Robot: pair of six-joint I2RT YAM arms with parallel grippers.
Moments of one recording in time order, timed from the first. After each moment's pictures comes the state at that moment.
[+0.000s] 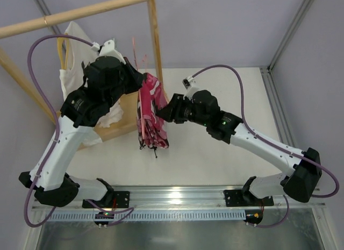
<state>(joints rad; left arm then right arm) -0.66 1.31 1.83 -0.85 -0.33 -0.64 0.85 1.32 1.16 -0.10 -0.11 0.78</state>
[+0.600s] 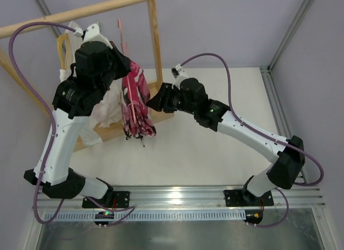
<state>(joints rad) -0.55 1.39 2.04 -0.89 -0.37 -0.57 0.85 1.51 1.39 -0.15 -0.11 0.76</state>
